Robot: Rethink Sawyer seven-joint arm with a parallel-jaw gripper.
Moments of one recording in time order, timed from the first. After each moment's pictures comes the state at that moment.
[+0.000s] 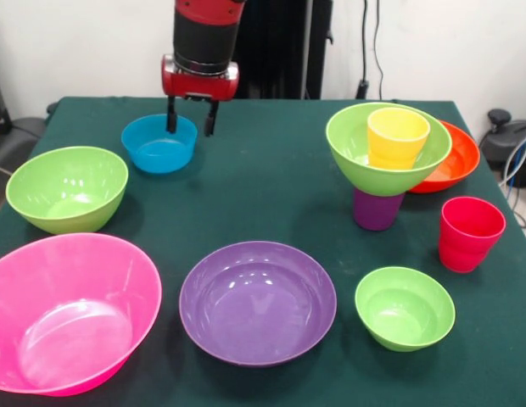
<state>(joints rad) -0.44 -0.63 0.00 1.85 -0.51 0.34 1.68</state>
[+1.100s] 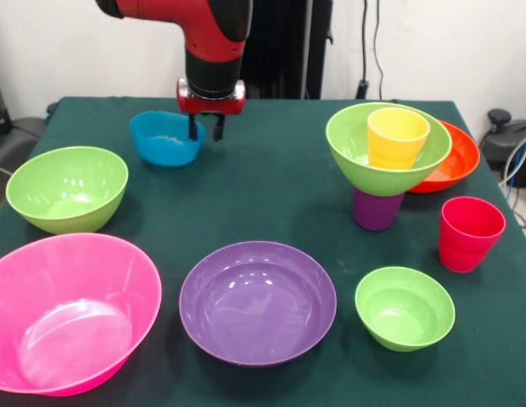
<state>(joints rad) -0.46 -0.44 -0.03 1.85 -0.51 0.34 1.68</state>
